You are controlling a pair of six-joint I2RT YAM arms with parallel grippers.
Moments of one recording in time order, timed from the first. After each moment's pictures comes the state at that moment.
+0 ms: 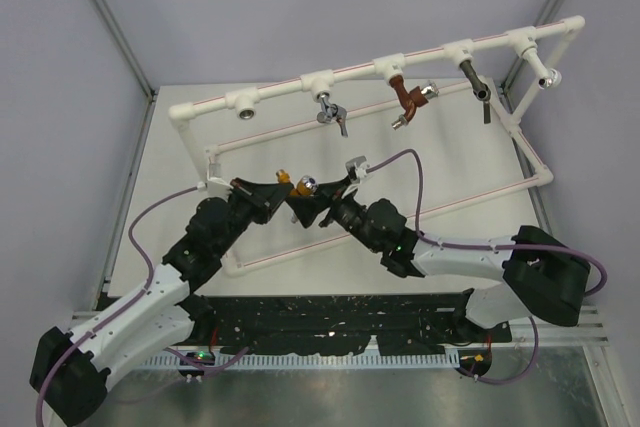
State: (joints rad) left arm -0.63 0.77 0.44 0.21 -0.10 -1.39; right arm 1.04 1.37 0.58 0.92 0.21 0.49
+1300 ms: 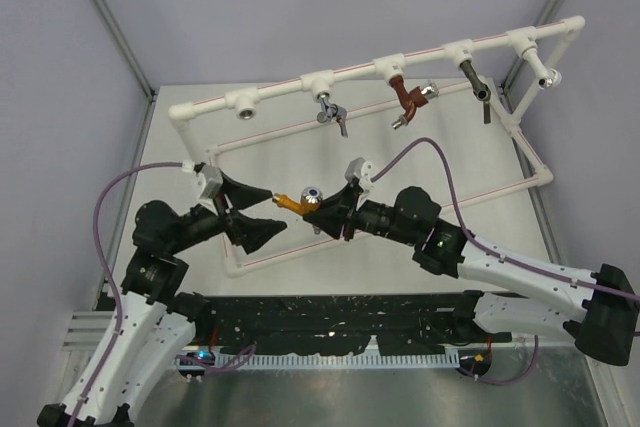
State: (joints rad) left arm -0.33 0.53 0.58 0.05 0.74 -0.43; right arm 1.00 1.04 0.70 0.37 -0.20 0.19
